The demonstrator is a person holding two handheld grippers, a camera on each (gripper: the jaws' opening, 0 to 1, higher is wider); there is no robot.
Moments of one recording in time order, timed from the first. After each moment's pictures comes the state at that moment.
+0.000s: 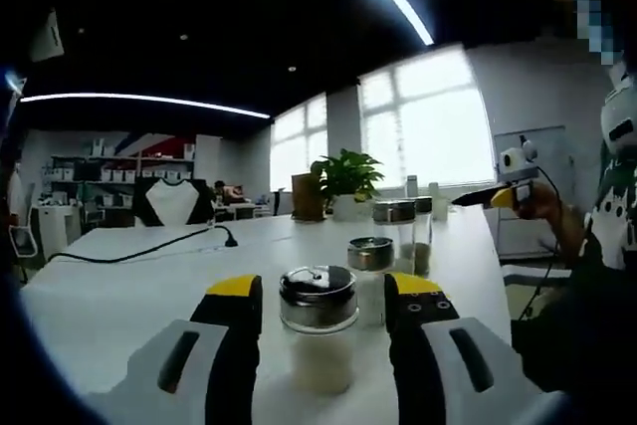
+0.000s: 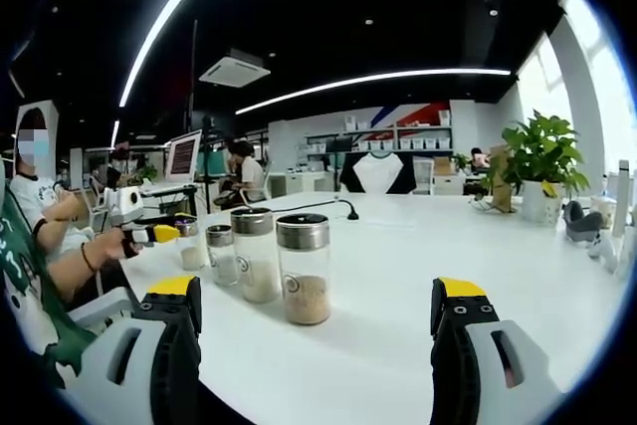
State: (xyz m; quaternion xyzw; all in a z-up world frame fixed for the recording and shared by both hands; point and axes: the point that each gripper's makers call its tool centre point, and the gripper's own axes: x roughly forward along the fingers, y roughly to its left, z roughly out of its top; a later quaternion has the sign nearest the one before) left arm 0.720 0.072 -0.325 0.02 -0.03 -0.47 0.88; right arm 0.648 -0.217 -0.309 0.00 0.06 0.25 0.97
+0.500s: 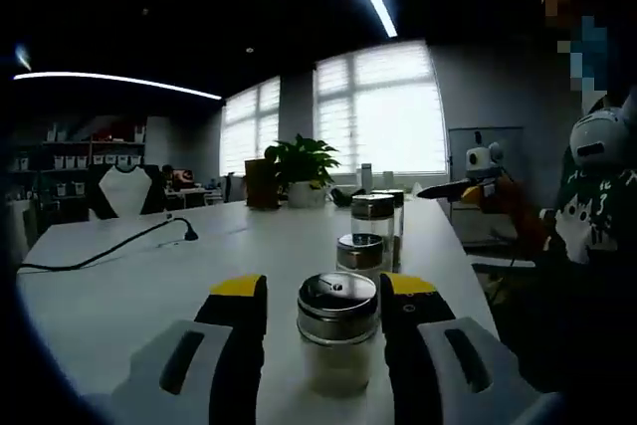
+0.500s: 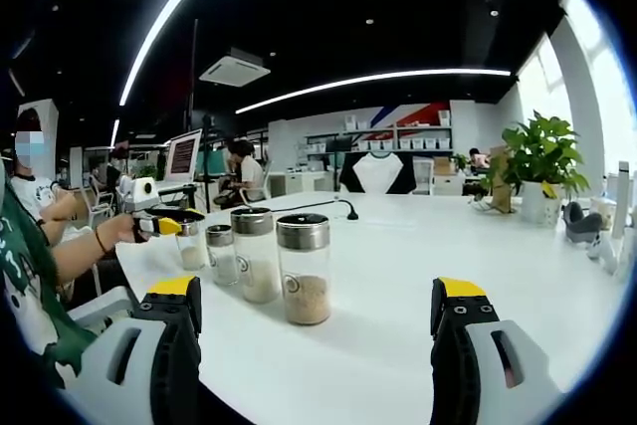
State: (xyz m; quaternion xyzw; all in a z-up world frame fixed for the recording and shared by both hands) left arm 0.741 0.072 -0.328 0.02 0.00 -0.55 0.84; right arm 0.648 -0.218 -0.309 0.00 0.05 0.24 0.97
